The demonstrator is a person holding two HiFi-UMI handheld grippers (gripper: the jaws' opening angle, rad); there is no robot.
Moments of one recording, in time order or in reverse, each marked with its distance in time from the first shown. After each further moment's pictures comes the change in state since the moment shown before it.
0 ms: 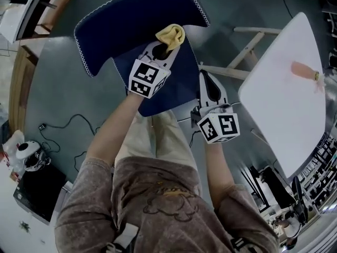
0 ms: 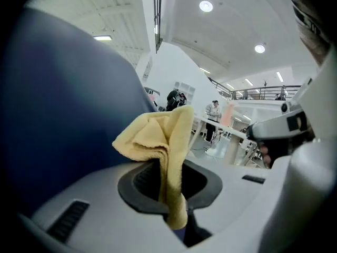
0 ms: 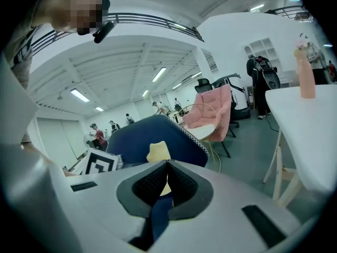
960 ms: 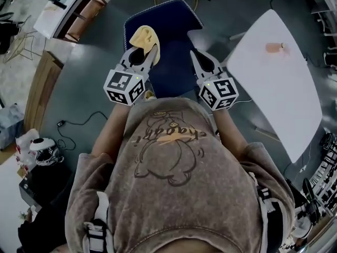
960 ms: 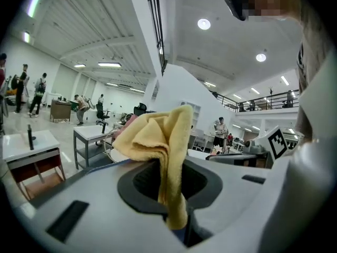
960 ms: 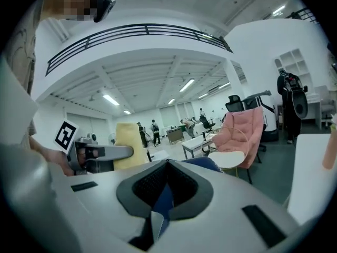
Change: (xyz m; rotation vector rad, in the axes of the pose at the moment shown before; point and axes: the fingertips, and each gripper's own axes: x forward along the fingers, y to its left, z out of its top) left arm -0.261 -0.083 0.211 -0.005 -0.159 0.125; right arm -0.094 0.144 0.151 -0.161 -0.075 0.238
